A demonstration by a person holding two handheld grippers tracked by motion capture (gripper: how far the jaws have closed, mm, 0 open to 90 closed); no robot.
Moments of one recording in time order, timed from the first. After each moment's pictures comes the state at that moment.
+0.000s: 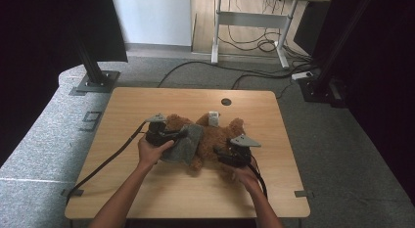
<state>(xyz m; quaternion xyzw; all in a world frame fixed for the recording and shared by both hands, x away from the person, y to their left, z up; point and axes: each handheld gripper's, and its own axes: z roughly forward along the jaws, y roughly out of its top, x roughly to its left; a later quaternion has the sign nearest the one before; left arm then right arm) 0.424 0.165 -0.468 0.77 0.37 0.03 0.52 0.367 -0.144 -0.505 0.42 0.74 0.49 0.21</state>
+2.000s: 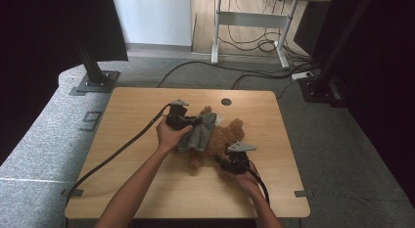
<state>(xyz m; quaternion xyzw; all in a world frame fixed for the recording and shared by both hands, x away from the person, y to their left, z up) 0.478 0.107 -0.446 0.80 0.40 0.06 0.45 0.370 -0.147 -0.540 0.41 0.78 0.45 0.14</state>
